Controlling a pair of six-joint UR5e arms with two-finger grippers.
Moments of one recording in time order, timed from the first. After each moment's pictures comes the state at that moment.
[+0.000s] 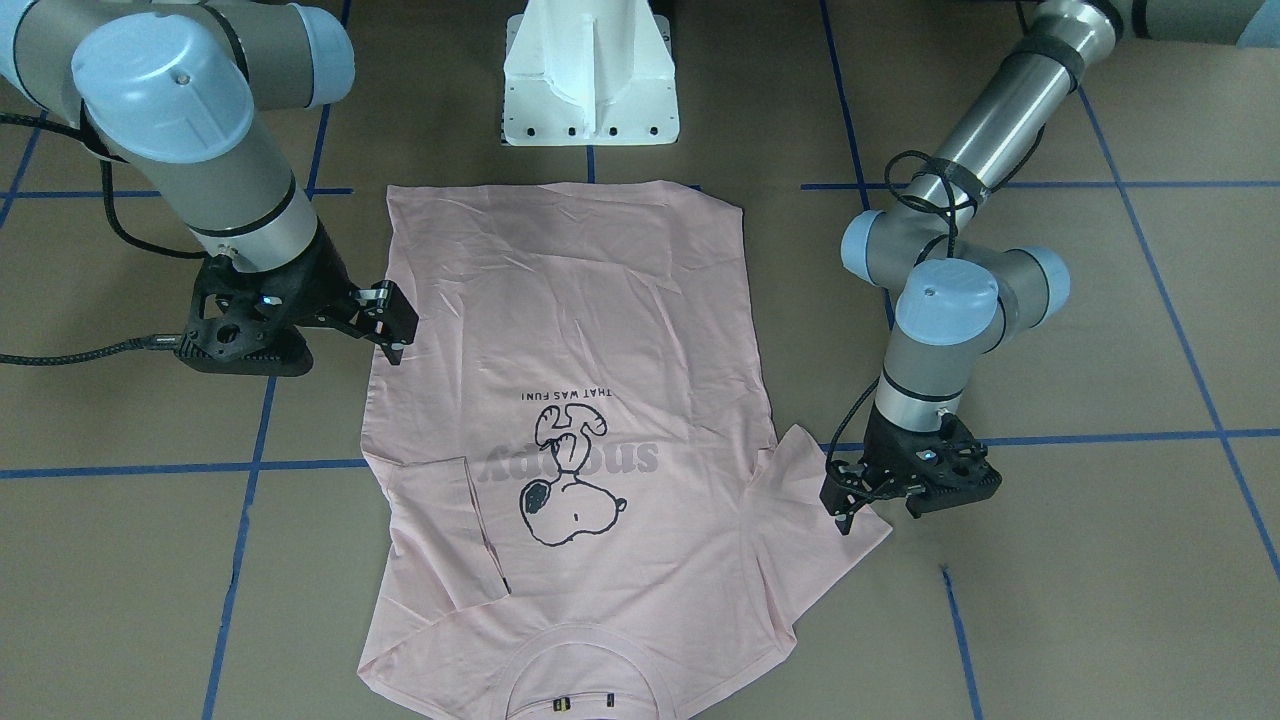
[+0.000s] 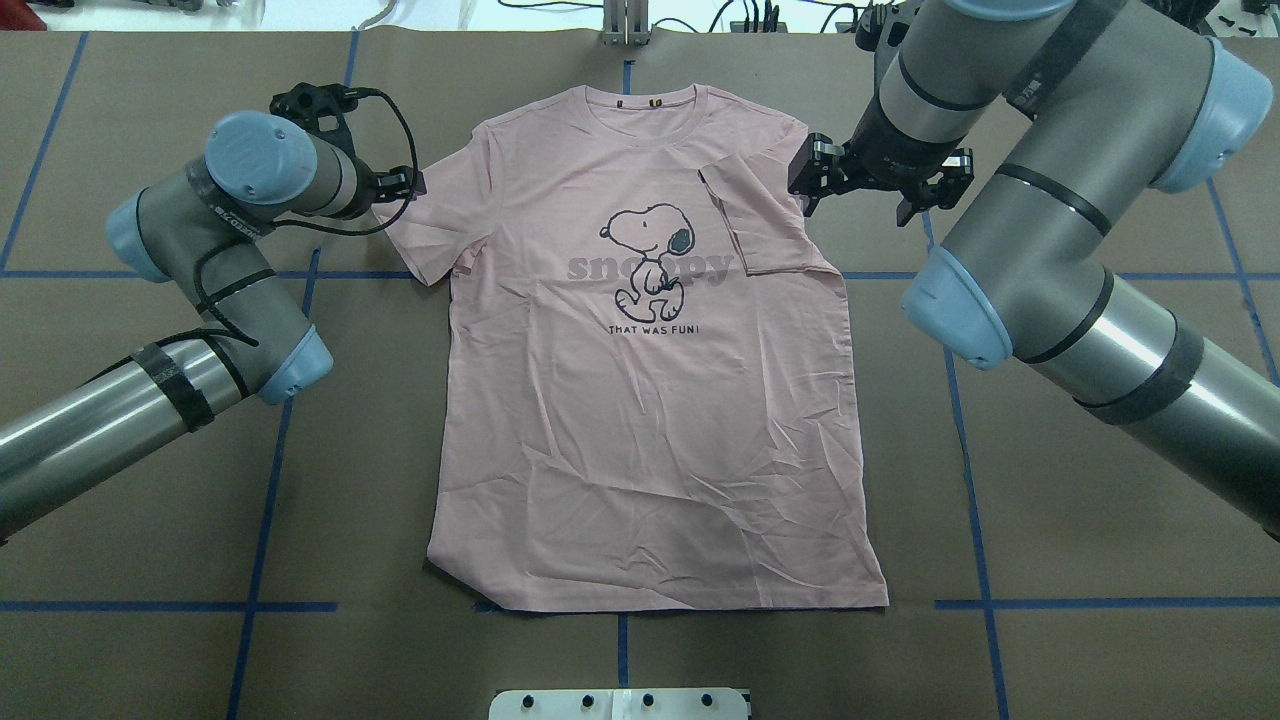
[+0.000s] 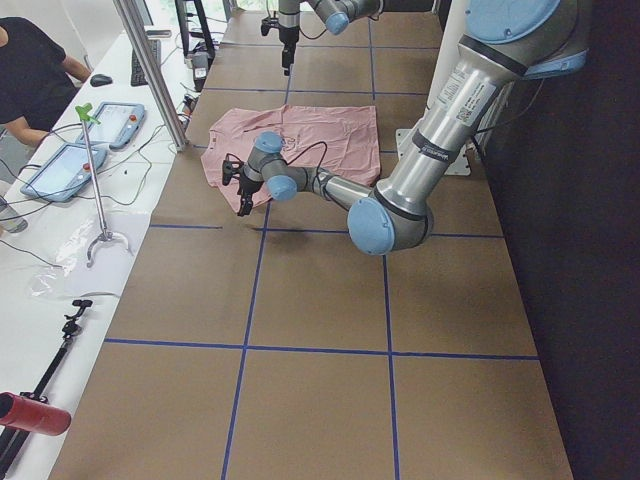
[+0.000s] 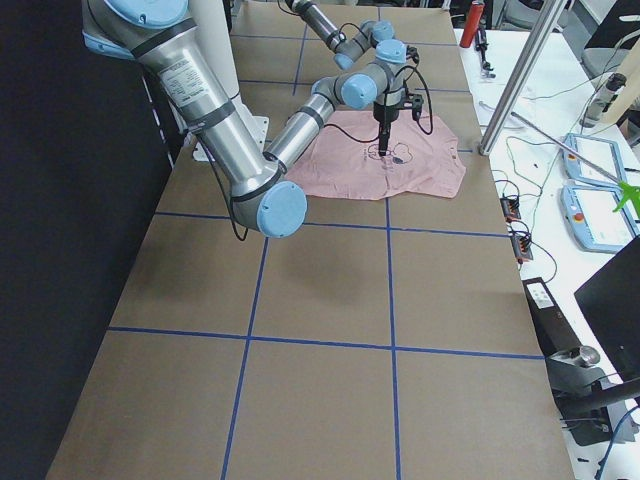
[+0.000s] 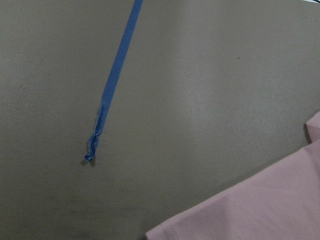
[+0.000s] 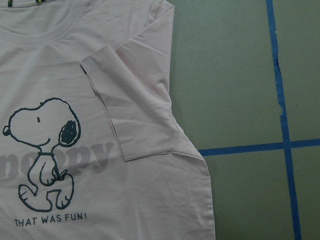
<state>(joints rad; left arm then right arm) -0.80 -2.19 -1.17 -2.23 -1.68 -1.22 0.87 -0.94 1.77 -1.76 2.08 1.01</state>
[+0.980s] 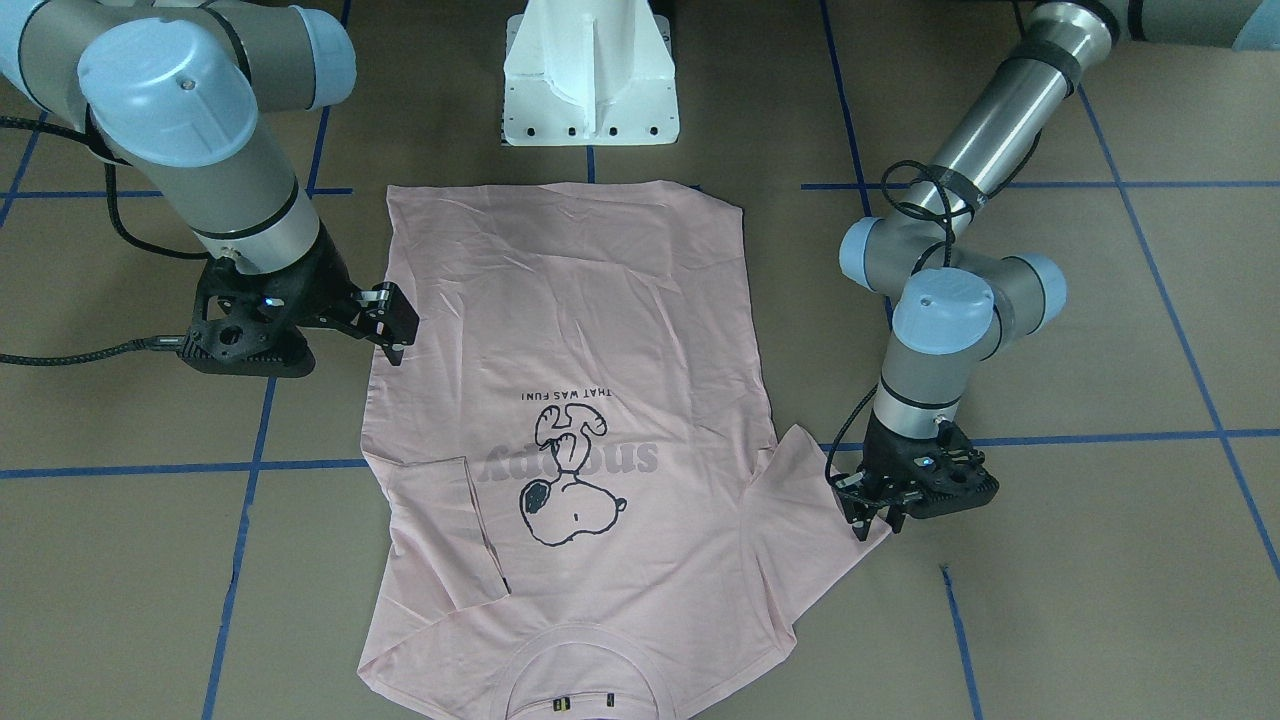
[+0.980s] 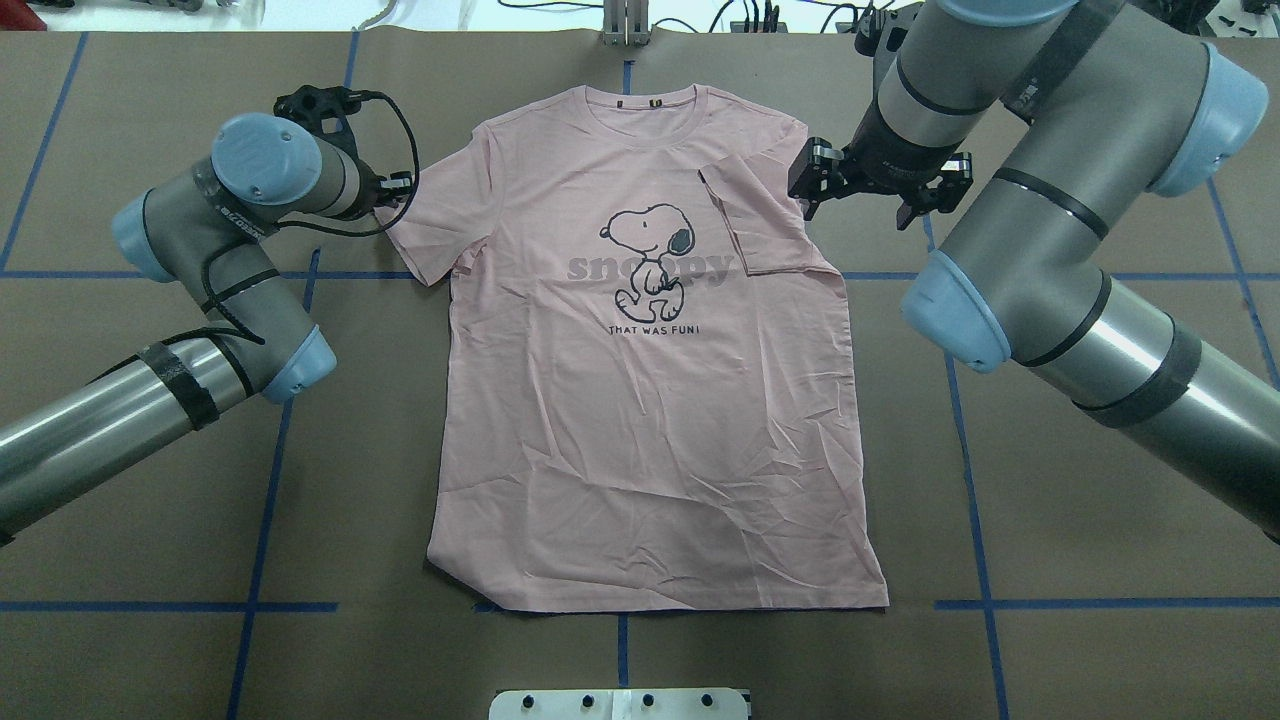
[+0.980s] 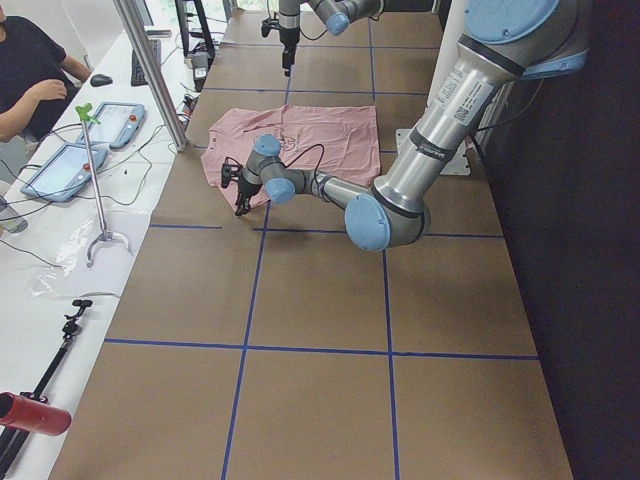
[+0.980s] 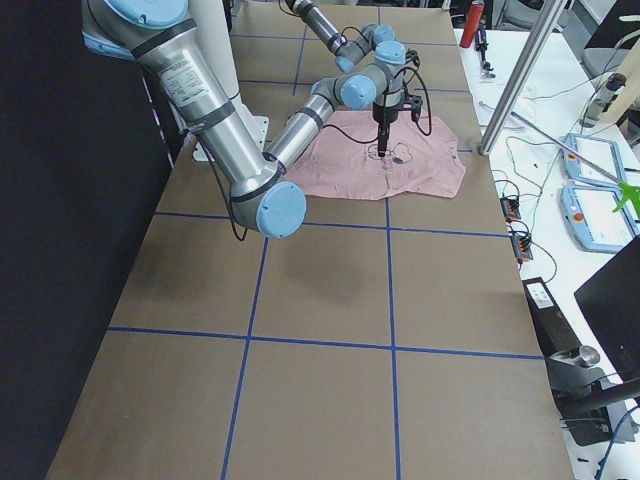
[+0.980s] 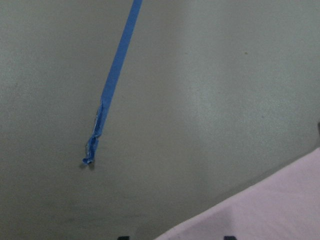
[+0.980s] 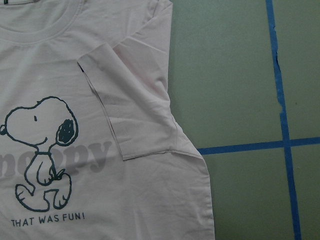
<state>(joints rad) -0.80 -2.20 -1.15 -2.24 -1.68 -1.21 0.87 -0.95 1.77 -1.76 2.08 1.02</state>
